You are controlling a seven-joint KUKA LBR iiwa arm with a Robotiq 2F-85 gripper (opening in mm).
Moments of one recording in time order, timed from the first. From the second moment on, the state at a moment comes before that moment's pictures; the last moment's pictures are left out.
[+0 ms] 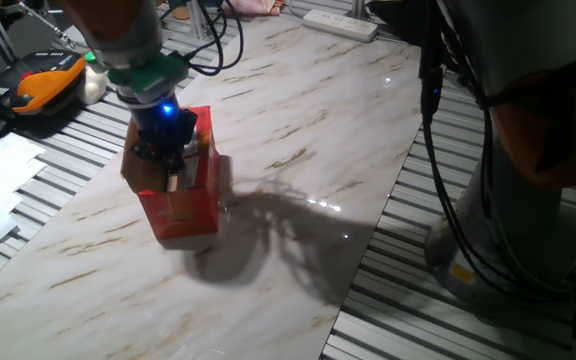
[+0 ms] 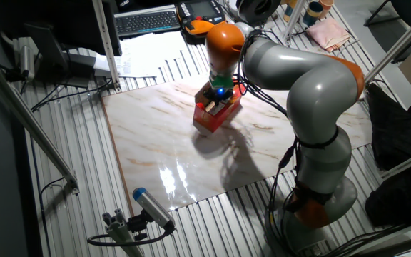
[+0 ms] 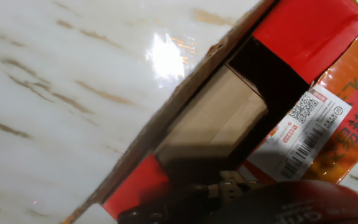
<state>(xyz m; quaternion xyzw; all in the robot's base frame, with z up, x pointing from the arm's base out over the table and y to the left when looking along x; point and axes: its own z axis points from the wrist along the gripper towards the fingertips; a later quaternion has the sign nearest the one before) 0.550 0.142 0.154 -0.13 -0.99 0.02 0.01</state>
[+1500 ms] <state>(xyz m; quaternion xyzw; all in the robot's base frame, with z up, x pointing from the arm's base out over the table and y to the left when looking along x) 0.543 0.116 0.196 -0.12 -0.99 -0.03 0.03</state>
